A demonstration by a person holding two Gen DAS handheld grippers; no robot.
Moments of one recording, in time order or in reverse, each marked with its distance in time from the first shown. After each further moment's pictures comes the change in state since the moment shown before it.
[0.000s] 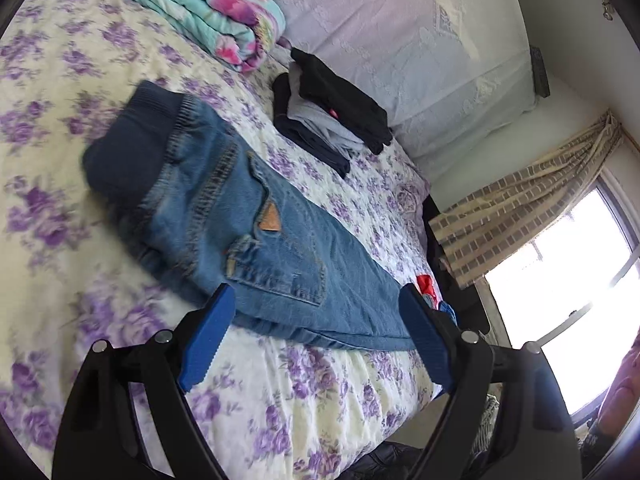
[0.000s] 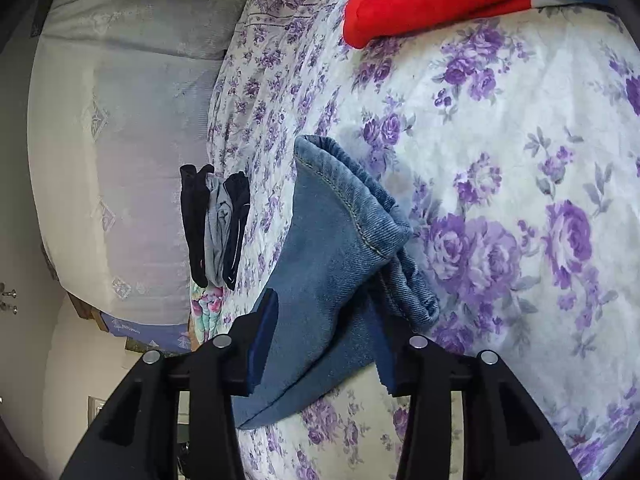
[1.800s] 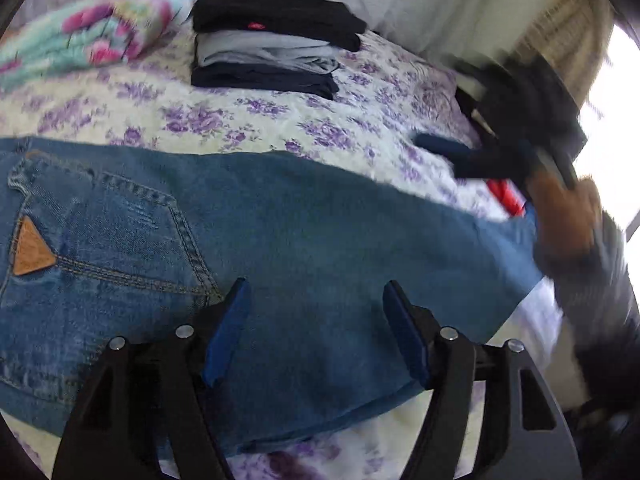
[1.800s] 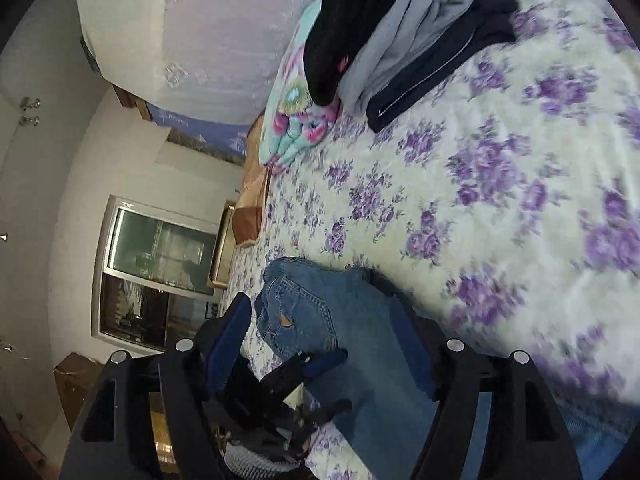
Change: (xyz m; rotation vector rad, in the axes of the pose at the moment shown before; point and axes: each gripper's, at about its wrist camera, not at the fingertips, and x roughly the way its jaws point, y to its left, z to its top) left arm 0.172 -0.075 -0.034 0.493 0.167 0.280; right arm 0.280 0.219 -0.054 -0.454 0.745 0.197
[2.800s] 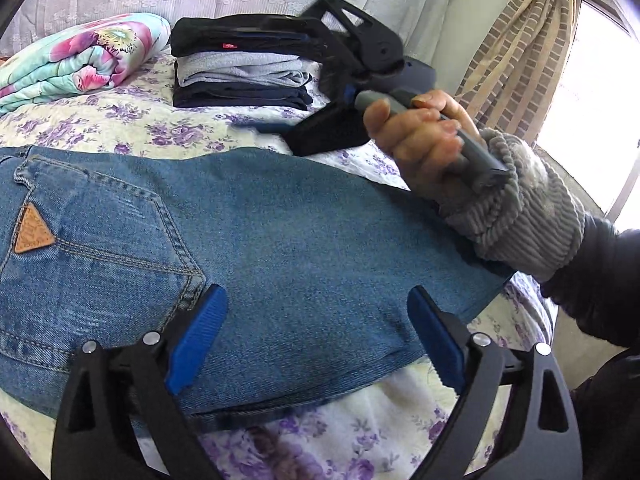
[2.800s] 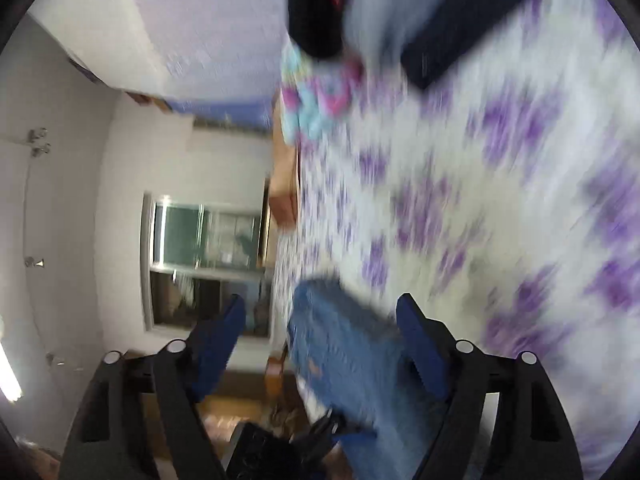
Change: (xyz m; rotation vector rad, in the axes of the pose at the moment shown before) left arm -0.014 -0.023 -0.016 0.048 -0.069 -0.057; right arm 0.072 -0.020 0.053 0.080 0.068 0.207
